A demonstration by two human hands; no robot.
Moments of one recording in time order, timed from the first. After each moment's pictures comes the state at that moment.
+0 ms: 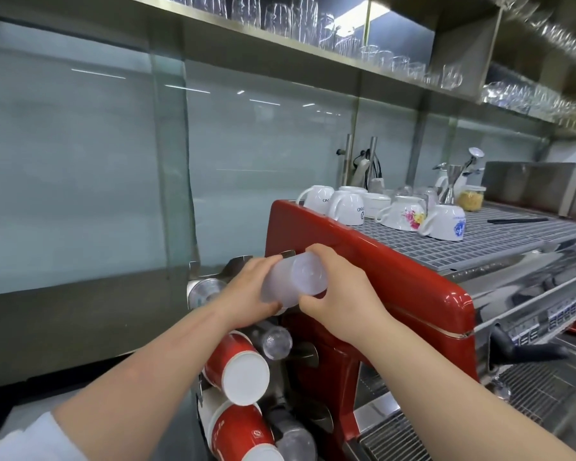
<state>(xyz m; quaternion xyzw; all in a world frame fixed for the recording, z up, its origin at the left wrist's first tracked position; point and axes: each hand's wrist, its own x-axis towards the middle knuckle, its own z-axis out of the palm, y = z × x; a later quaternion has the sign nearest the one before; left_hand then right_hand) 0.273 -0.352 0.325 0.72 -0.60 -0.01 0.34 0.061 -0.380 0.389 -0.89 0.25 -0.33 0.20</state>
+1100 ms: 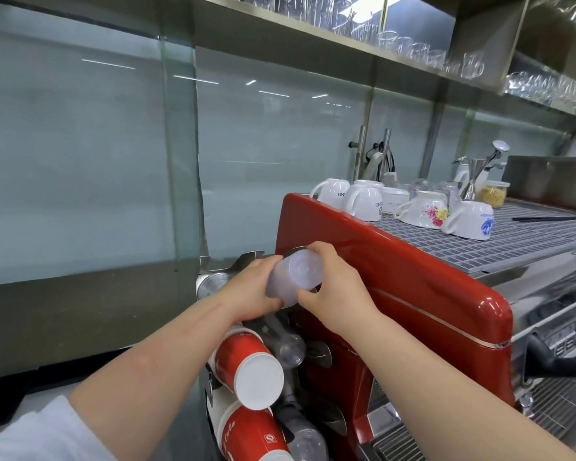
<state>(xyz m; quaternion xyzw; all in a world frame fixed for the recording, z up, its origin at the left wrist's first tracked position) 0.300 -0.363 0.318 0.77 -0.58 -0.03 0.27 0.111 -0.413 0.358 -0.88 0.27 -0.34 0.20</state>
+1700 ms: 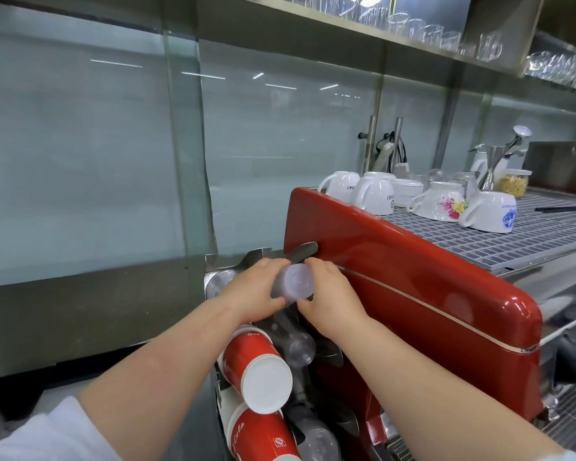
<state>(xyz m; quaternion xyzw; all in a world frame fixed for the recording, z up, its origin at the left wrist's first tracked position) 0.300 -0.359 0.318 0.77 -0.60 0.03 0.23 0.147 -0.433 0.324 -0.90 0.29 -0.28 0.16</state>
